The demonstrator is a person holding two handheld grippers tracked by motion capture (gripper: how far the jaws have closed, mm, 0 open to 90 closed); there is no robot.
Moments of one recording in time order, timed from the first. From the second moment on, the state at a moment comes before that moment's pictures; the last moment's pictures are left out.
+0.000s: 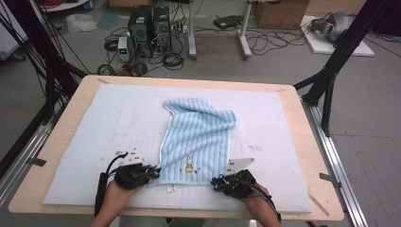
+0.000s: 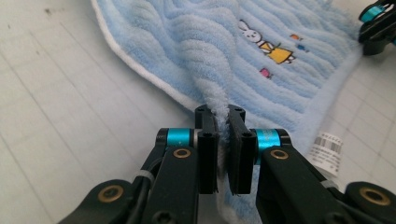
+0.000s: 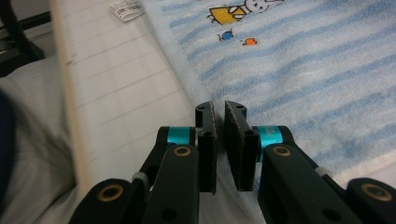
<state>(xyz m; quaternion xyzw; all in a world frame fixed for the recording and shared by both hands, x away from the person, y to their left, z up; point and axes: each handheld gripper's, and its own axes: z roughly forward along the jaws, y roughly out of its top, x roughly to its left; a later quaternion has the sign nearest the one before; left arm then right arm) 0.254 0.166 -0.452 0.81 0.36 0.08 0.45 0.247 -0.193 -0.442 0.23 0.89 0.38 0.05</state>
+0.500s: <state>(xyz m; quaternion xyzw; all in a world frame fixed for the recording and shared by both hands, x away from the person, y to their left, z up) 0.267 0.169 -0.435 0.77 0.39 0.09 0.50 0.237 -0.205 -0.425 0.26 0.86 0.44 0.06</state>
